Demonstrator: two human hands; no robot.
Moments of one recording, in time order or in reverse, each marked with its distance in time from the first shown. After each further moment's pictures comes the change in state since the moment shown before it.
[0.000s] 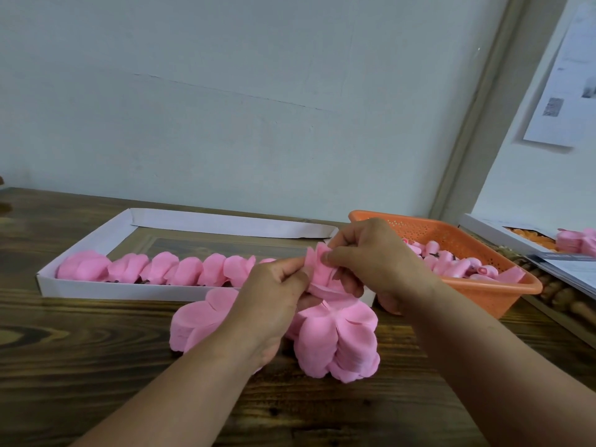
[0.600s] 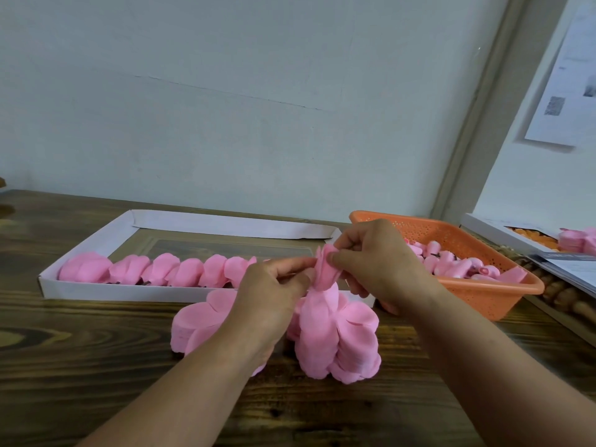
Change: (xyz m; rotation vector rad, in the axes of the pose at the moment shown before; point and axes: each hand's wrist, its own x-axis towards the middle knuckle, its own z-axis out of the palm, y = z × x) left_hand 0.001 -0.003 -0.006 0.211 0.090 0.125; right_hand -0.004 0.002 -0.003 -0.161 0.075 -0.060
